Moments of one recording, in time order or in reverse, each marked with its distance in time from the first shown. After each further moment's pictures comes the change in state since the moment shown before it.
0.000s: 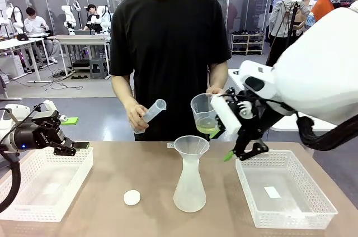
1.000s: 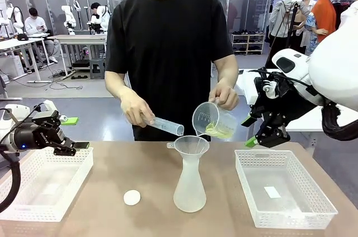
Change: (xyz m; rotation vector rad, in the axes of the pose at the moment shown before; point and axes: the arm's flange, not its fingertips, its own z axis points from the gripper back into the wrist) left arm 0.000 0.000 0.000 0.000 0.000 0.000; right arm -0.047 -0.002 0.035 -0.086 0.057 -0.375
